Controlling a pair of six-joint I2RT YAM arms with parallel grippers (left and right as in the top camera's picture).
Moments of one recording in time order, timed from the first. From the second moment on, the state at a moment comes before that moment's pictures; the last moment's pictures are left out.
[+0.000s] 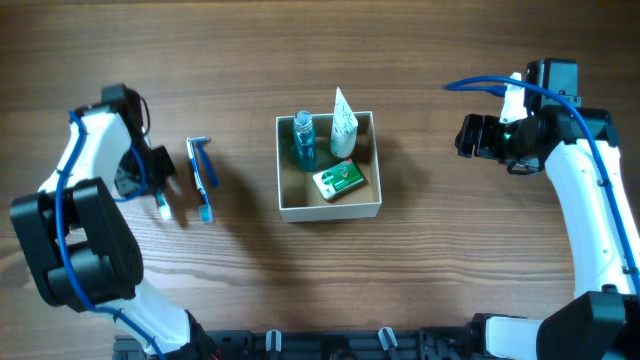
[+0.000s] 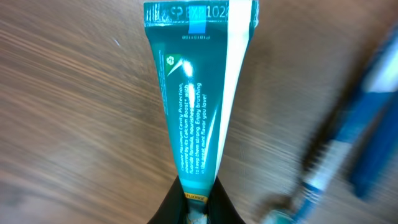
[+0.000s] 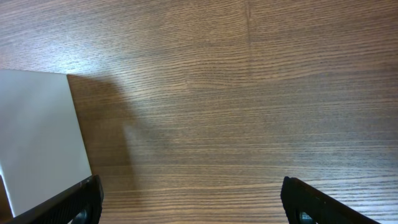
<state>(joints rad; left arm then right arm) 0.23 1.87 1.31 -1.07 -0.11 -0.24 -0.09 1.50 1.25 -0.98 -0.11 0.09</state>
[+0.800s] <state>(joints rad) -0.49 1.44 1.50 -1.07 0.16 0.40 -0.09 1.50 1.25 -0.98 -0.11 0.09</state>
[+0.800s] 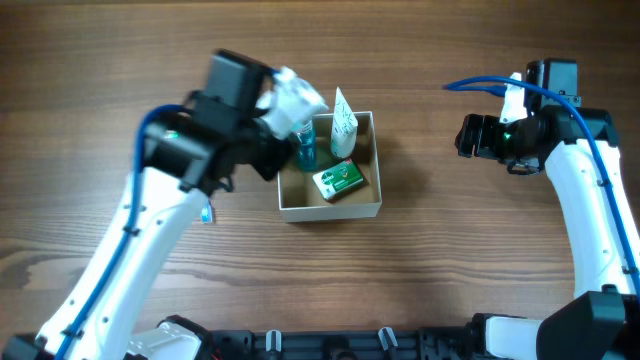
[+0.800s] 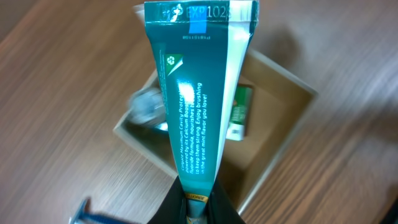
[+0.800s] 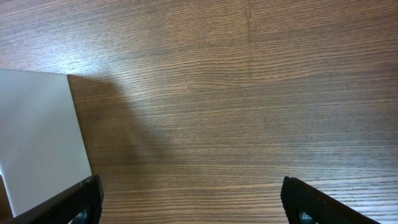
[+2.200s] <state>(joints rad) -0.51 1.46 1.52 -1.18 -0.04 0.27 -0.09 1.50 1.25 -0.98 -0.12 0.09</state>
